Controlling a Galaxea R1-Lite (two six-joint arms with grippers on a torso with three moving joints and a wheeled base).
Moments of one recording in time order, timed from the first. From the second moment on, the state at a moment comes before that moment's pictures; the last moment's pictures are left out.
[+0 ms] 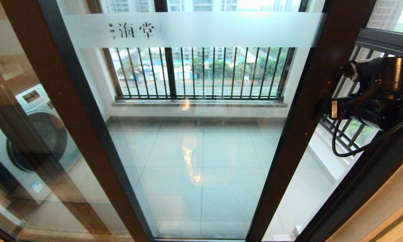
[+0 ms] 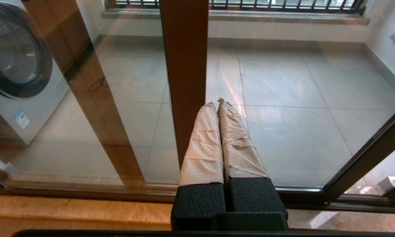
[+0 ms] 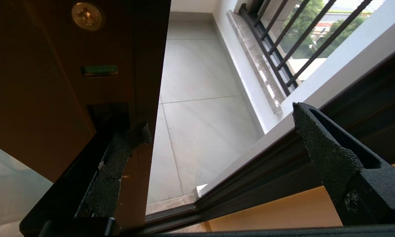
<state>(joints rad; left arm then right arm) 0.00 0.00 -0.02 0.04 0.00 0.00 0.04 1.69 -1.13 -0.30 -0.43 -0.11</state>
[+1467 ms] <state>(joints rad) 0.00 0.00 -0.02 0.04 0.00 0.00 -0.06 1.65 -1.04 -0.41 -0.43 -0.15</state>
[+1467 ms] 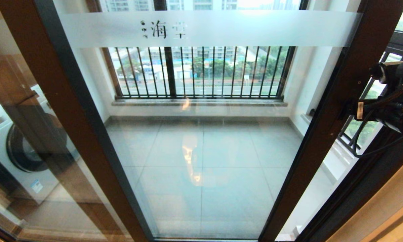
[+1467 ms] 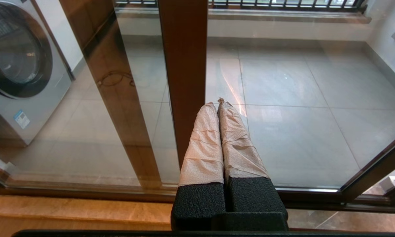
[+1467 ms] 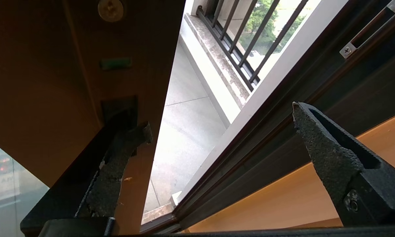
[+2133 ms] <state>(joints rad) 0.00 0.00 -0.02 0.04 0.00 0.00 -0.10 1.64 -1.00 -0.42 -0.38 -0.15</state>
